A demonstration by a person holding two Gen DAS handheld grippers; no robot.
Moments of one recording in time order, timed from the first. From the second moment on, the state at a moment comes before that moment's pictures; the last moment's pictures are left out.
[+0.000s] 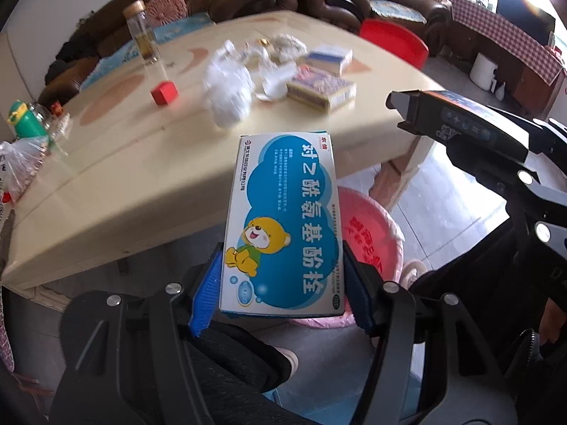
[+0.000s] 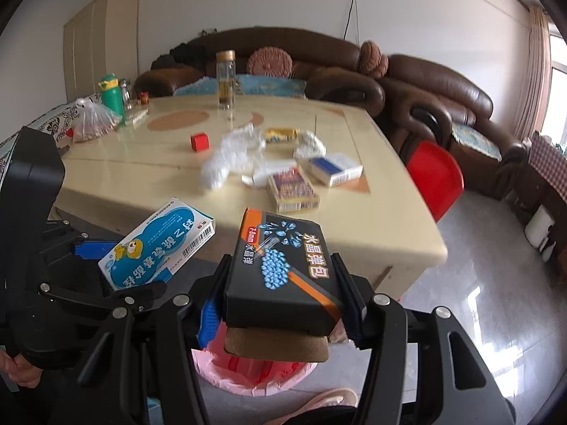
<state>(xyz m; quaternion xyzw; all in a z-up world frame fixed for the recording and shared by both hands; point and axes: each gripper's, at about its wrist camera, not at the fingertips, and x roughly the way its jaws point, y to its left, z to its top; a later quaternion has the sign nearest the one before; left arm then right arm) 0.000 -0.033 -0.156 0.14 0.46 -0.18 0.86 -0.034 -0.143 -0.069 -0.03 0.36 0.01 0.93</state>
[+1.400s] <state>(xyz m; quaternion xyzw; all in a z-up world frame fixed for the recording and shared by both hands) 0.057 -0.059 -0.292 0.15 0.66 -0.17 0.71 0.051 -0.167 -0.262 0.00 0.58 0.07 0.81</state>
